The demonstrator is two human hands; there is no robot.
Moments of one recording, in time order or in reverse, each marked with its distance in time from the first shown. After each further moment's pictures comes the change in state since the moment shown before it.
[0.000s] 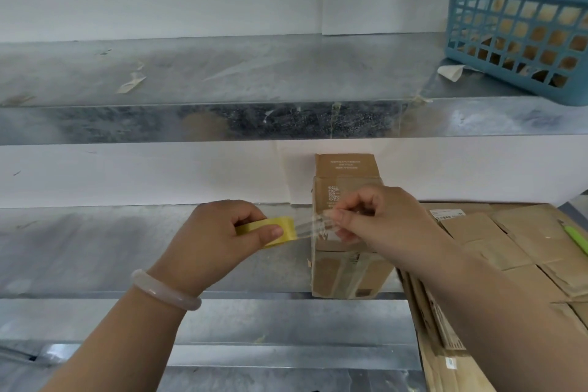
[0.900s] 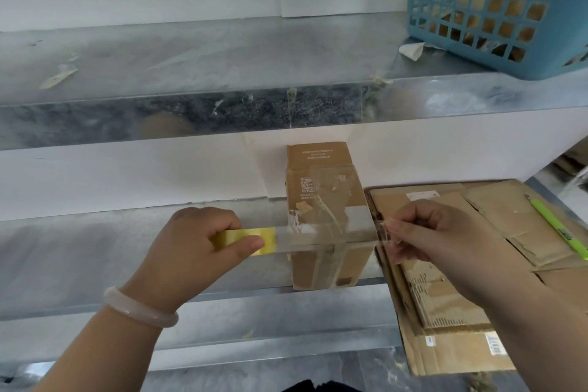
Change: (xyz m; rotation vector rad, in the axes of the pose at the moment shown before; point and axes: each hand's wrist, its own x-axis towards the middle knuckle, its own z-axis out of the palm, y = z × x) left_hand 0.005 -0.016 0.020 0.128 0.018 0.230; right_hand -0.049 0.060 -0.051 0.262 0.150 0.152
